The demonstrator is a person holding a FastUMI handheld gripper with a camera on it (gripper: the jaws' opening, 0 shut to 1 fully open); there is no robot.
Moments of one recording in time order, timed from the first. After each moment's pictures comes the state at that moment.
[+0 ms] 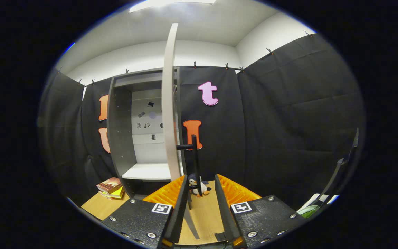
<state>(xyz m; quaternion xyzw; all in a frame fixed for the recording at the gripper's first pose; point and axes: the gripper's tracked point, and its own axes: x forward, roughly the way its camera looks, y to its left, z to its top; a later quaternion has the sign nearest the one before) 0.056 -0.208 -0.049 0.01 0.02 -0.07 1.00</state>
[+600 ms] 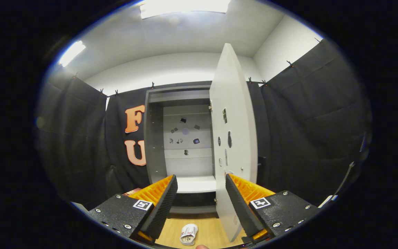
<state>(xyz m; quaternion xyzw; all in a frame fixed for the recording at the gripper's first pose) 0.047 -0.065 -0.006 0.01 -0.03 0.02 1.00</state>
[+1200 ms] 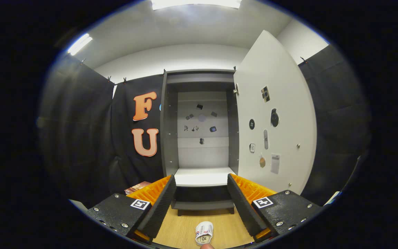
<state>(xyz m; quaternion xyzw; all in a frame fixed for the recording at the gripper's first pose) 0.097 0.027 -0.091 -0.01 0.02 0.03 1.00</state>
